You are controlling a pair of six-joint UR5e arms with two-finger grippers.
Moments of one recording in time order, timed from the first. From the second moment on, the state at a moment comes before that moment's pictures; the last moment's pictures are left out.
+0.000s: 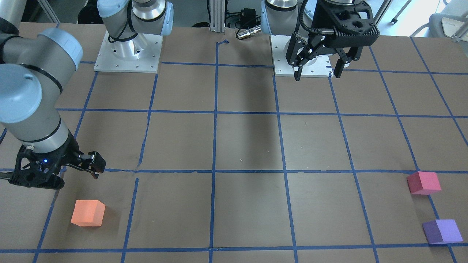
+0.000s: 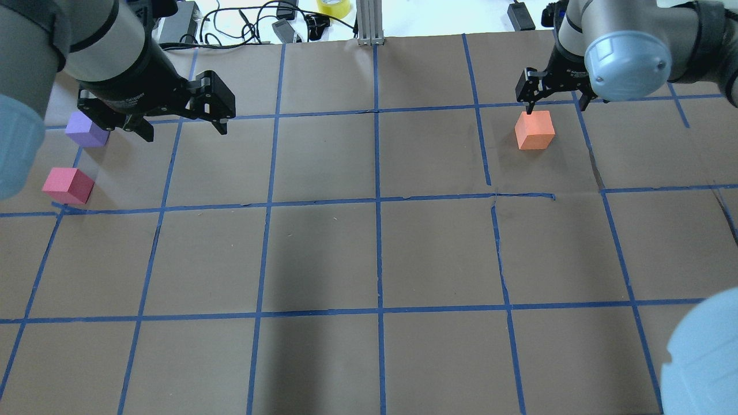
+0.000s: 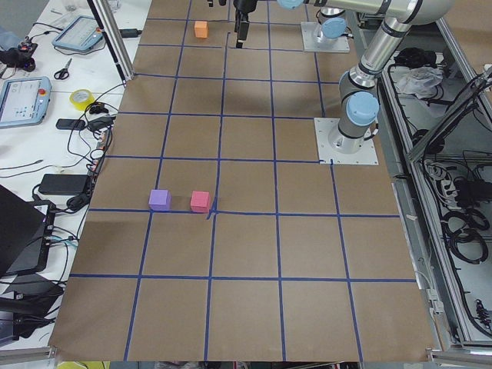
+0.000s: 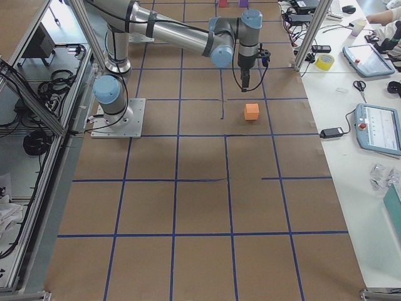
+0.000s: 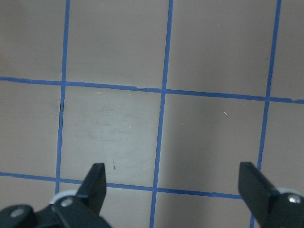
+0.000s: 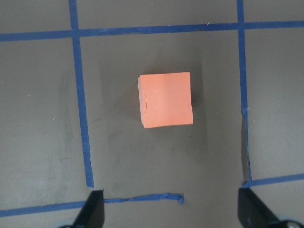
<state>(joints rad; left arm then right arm) -1.64 -1.45 -1.61 -1.47 1.65 -0.16 1.46 -1.22 1.56 -2.00 -1.68 -0.06</state>
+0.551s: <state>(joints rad) -1.64 -1.45 -1.61 -1.47 1.65 -0.16 1.46 -1.02 1.55 -2.22 -1.67 -0.10</state>
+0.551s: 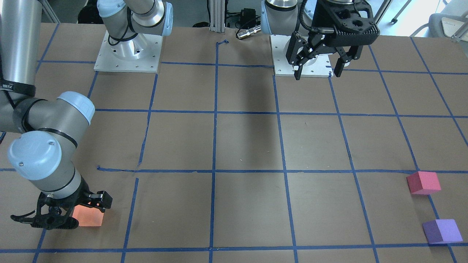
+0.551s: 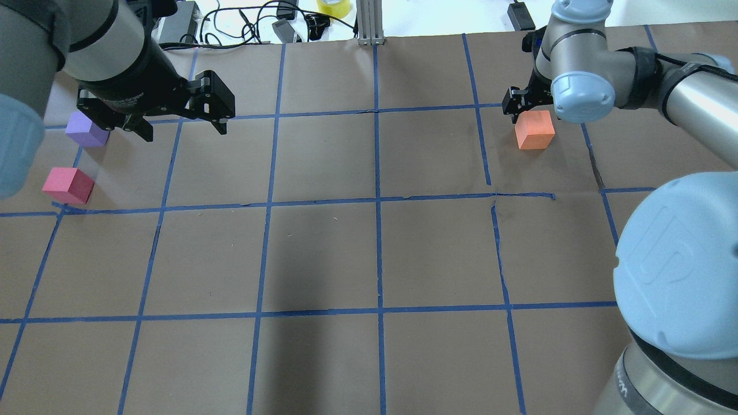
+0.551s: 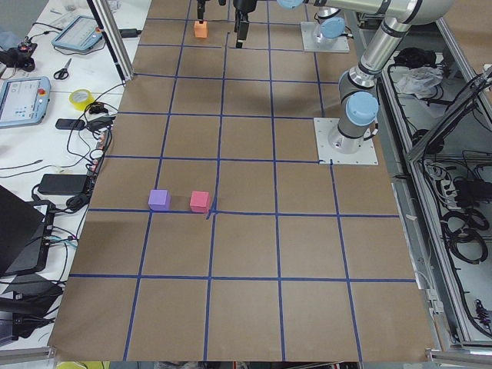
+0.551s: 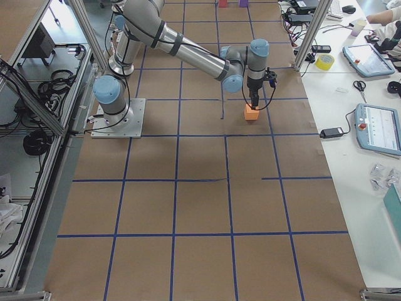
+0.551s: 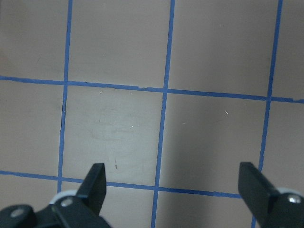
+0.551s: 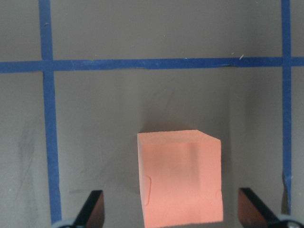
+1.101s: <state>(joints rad) -1.64 -1.45 -1.61 -1.47 1.64 -0.16 1.45 -0.98 1.55 -2.24 -1.67 -0.11</state>
